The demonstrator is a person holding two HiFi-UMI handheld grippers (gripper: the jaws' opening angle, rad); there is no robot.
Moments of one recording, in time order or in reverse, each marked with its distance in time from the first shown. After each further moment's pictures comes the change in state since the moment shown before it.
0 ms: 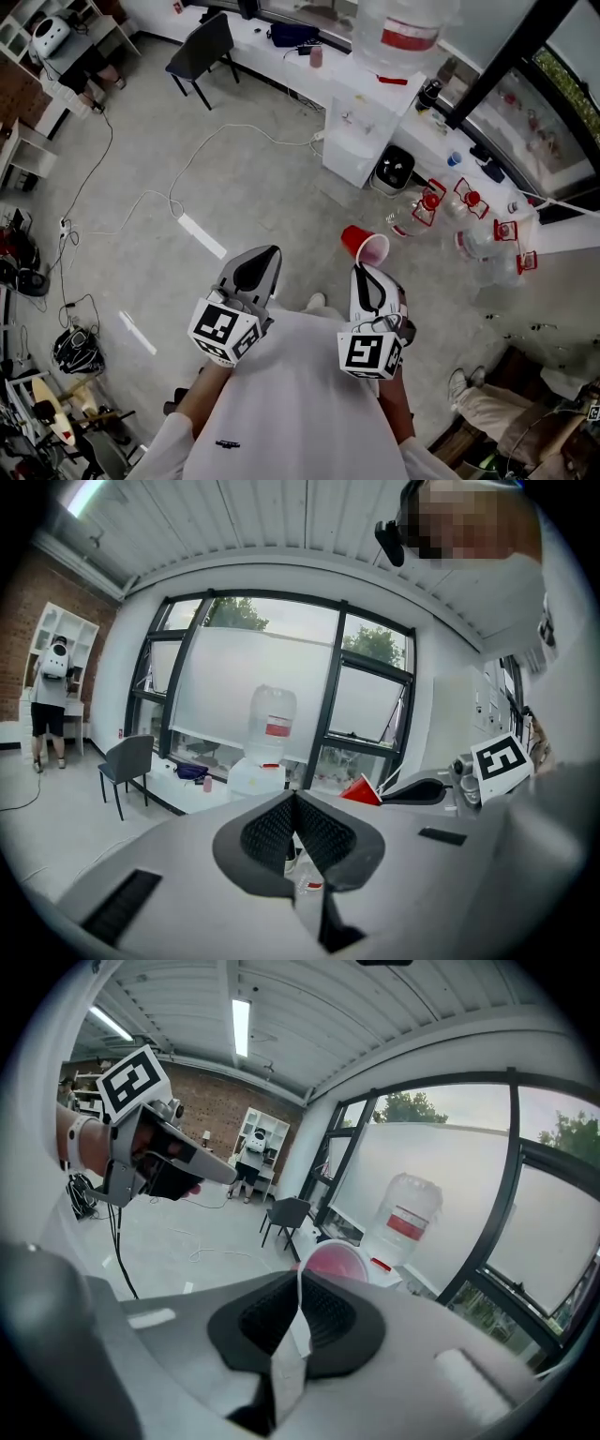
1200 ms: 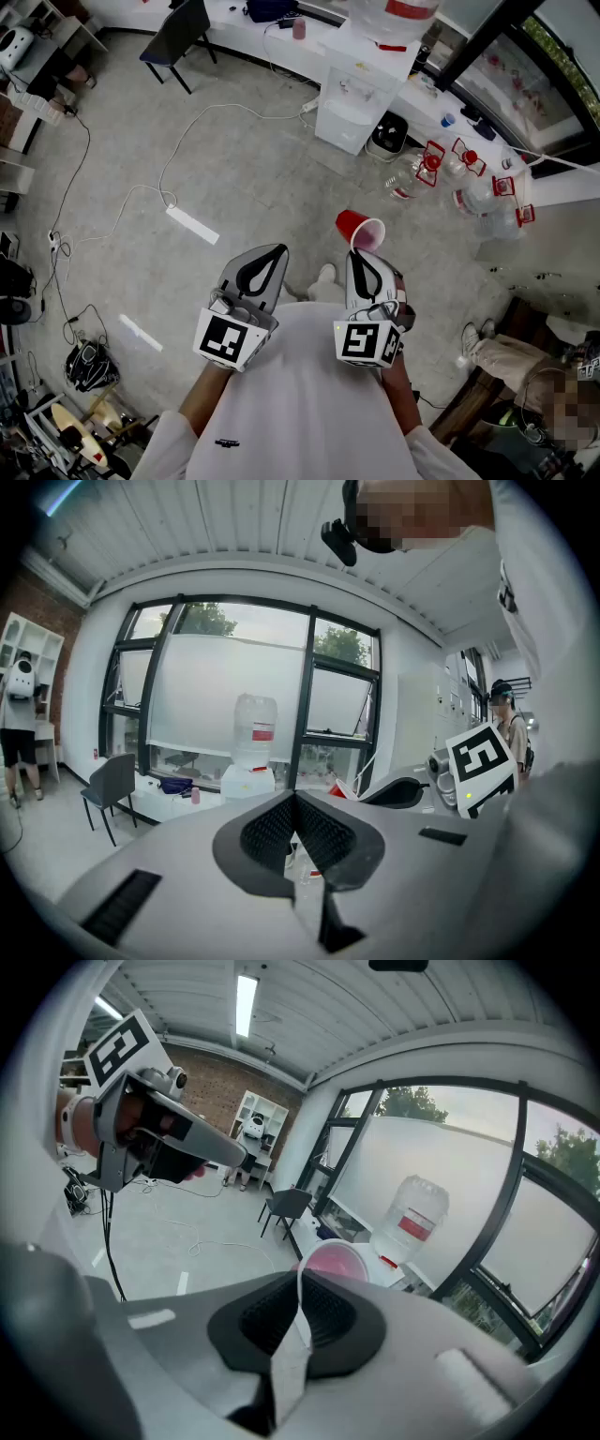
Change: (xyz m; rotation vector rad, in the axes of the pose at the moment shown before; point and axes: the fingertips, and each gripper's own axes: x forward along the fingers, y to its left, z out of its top) left arm -0.073 0.031 0.007 0.127 0.040 -0.147; right arm 0.010 0.091 0.042 -0.018 0.083 -0.060
